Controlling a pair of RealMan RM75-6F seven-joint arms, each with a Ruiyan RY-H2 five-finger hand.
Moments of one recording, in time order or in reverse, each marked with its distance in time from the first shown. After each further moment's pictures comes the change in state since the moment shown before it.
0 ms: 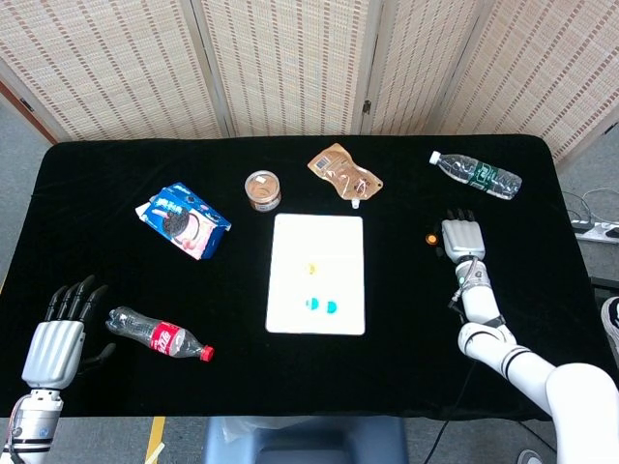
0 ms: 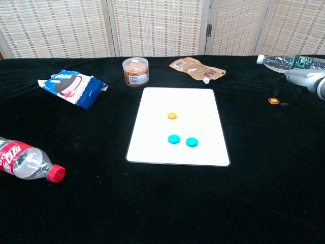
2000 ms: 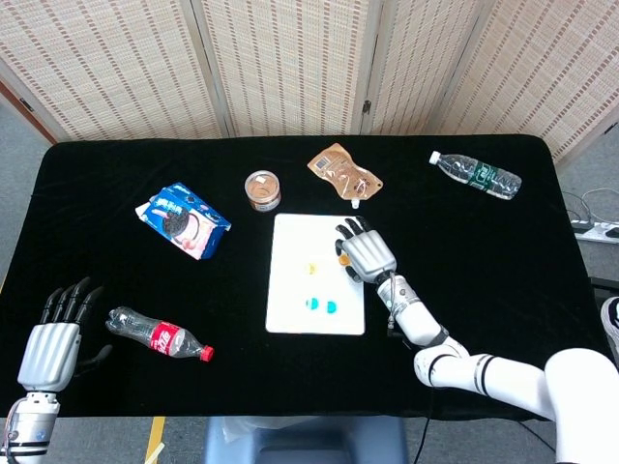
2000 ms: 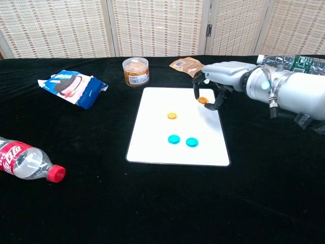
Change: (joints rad) left arm 0.012 0.003 0.007 0.004 0.000 0.015 -0.007; right arm 0.105 0.044 0.027 -0.496 -0.191 0.128 -0.150
